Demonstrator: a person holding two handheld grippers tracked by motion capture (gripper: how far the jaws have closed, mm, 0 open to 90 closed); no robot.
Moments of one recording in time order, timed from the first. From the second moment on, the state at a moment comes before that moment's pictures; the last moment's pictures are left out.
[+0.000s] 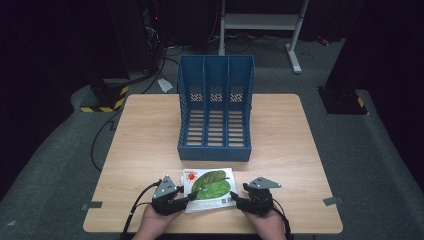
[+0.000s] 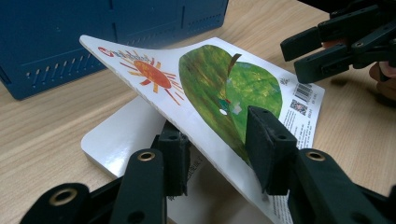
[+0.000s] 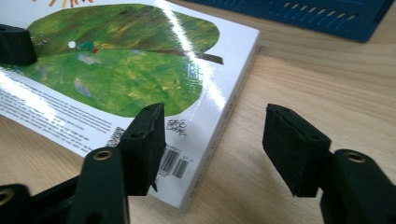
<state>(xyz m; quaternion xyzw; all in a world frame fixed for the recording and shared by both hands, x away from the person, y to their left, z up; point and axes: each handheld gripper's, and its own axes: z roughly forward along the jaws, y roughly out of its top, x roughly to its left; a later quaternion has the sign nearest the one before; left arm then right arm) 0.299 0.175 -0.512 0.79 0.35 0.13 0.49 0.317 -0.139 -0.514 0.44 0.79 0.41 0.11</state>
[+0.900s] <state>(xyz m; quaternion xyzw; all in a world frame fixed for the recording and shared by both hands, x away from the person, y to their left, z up) 0.288 0.172 -0.506 0.79 0.29 0.18 0.51 0.343 -0.128 -0.522 0.45 0.78 0.43 0.01</state>
